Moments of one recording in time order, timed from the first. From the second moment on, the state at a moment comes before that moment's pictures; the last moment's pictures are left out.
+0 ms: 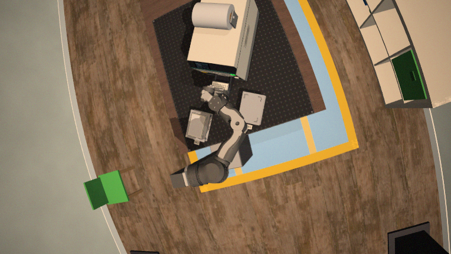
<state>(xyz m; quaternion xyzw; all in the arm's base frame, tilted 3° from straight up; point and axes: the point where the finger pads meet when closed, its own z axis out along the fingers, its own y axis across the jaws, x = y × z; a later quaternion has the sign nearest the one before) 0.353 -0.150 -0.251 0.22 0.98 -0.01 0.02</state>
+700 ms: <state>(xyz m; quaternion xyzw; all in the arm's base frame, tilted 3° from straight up) 0.353 -0.149 -0.250 0.22 0.98 -0.01 0.02</state>
